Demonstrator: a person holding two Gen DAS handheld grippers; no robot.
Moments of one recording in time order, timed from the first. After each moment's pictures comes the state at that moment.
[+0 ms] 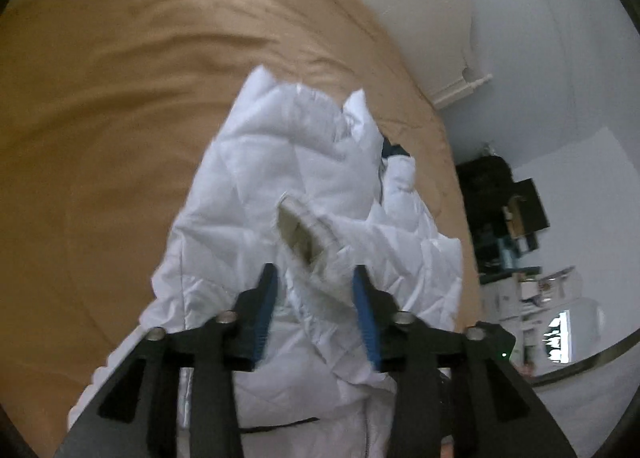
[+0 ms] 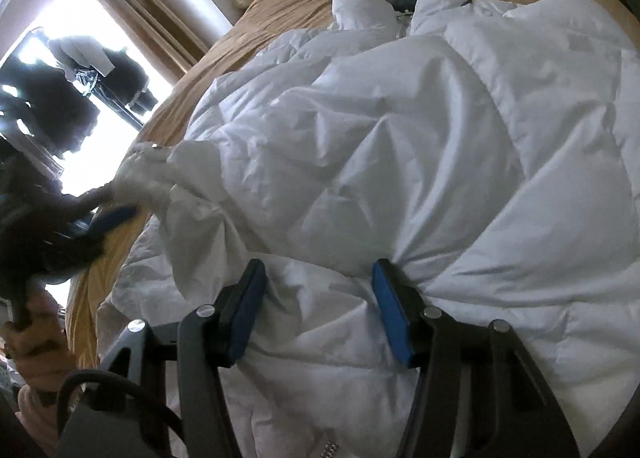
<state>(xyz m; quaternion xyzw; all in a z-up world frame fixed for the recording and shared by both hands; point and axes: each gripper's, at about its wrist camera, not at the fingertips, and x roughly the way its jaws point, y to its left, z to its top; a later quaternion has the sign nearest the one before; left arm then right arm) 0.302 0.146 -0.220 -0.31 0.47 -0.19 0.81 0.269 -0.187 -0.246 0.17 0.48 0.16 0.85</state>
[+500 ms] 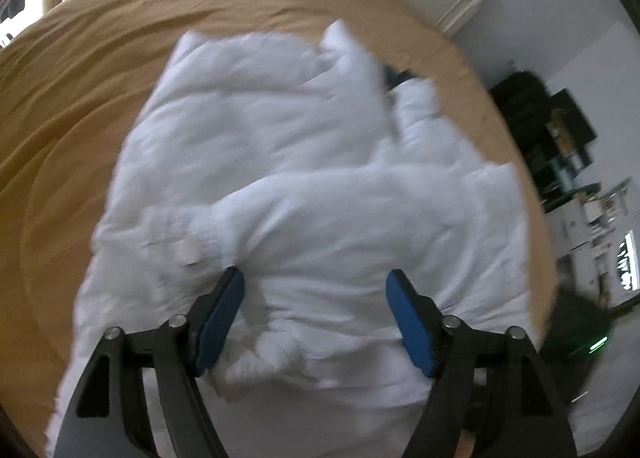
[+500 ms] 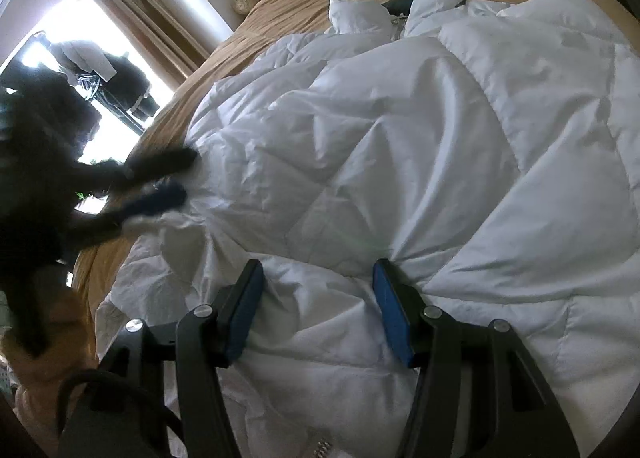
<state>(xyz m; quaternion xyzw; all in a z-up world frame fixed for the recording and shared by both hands) 0.302 0.072 -0.260 -0.13 0.53 -0.17 0.82 0.268 -0.191 -0.247 0.17 0.47 0.16 0.85</state>
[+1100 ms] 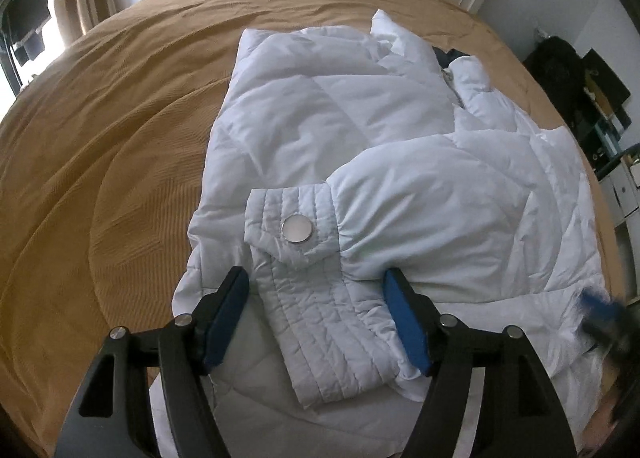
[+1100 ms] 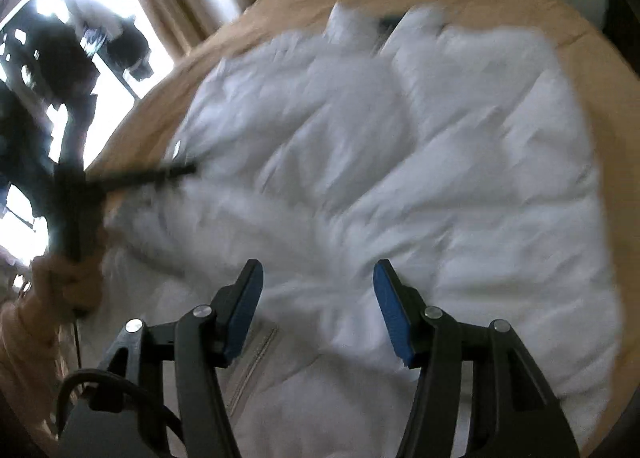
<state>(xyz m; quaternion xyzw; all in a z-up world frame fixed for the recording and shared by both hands) 0.288 0.099 -0.275 -0.03 0.52 -0.11 0.85 0.214 -0.218 -0.204 0.08 0.46 0.13 0.87</state>
